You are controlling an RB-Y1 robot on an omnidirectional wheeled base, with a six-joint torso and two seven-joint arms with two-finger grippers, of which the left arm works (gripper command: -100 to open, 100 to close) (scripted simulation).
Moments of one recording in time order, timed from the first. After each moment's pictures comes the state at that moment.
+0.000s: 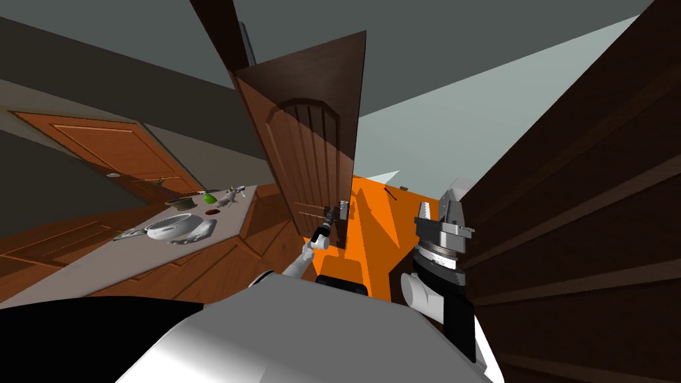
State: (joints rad) arm -0.25 0.03 -0.19 -0.99 0.48 -0.38 -0.42
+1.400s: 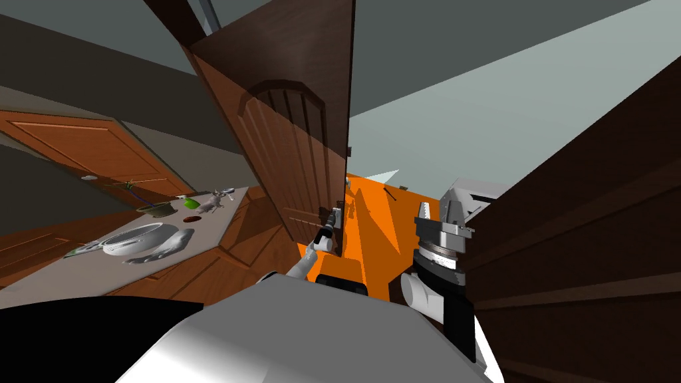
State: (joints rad) arm -0.25 -0.02 -0.19 -0.97 0.49 -0.40 -0.45
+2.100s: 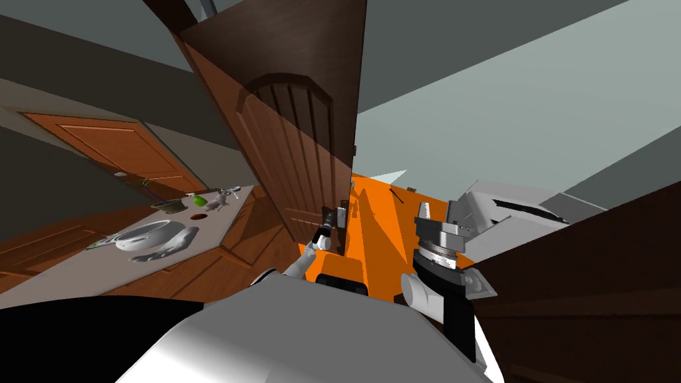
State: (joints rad) arm -0.27 0.02 -0.23 -0.95 0.61 -0.44 -0.55
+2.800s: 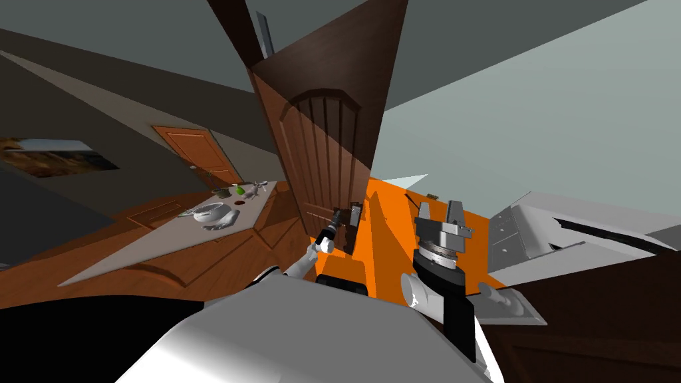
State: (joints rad) arm -0.28 0.05 -0.39 -0.96 0.65 -0.43 -0.52
